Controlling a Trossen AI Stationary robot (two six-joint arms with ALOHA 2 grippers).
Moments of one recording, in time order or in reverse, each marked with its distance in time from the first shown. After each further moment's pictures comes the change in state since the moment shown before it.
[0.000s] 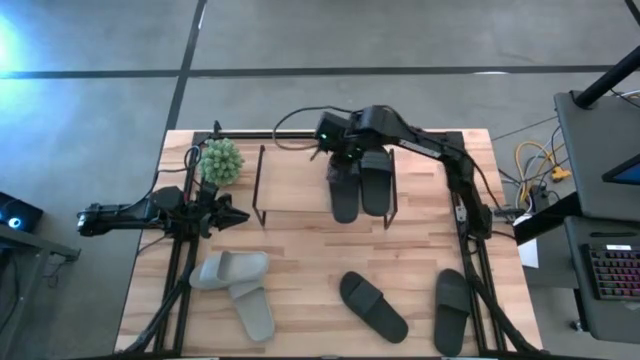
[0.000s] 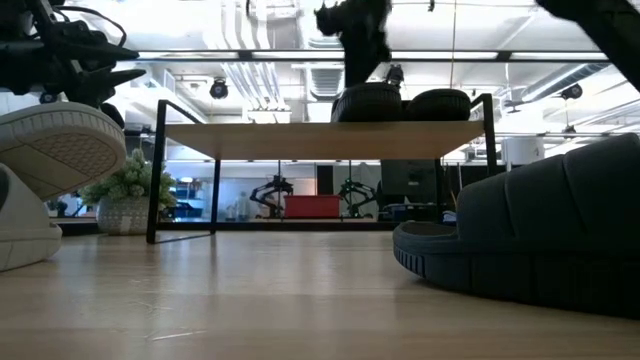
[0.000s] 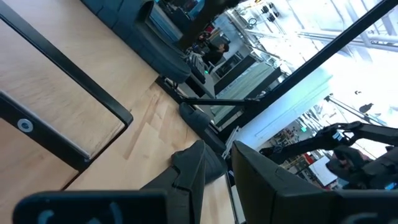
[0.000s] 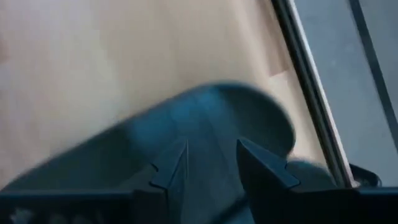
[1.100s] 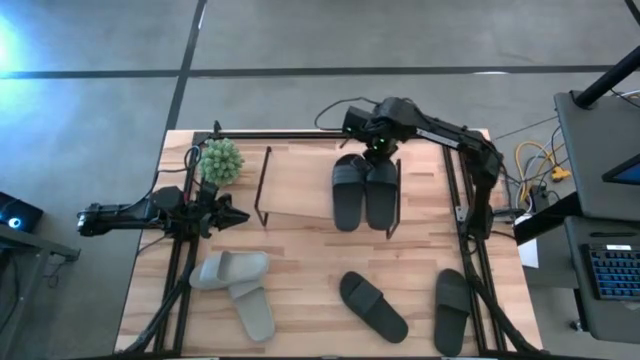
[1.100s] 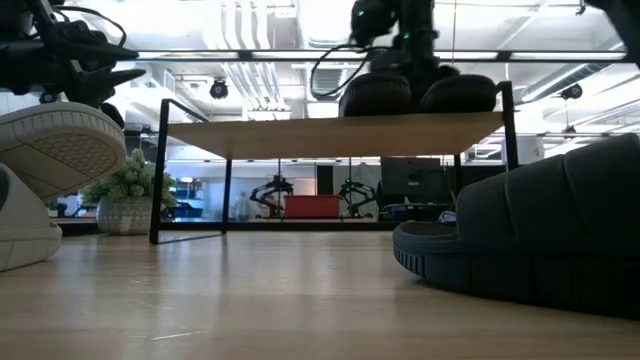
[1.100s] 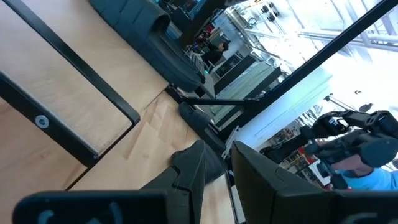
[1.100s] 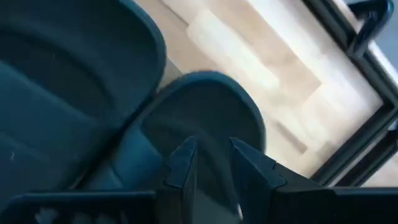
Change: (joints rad) left arm 0.000 0.000 0.000 0.000 0.001 0.000; right arm -0.165 -0.210 -0.442 -0.046 -0.026 0.372
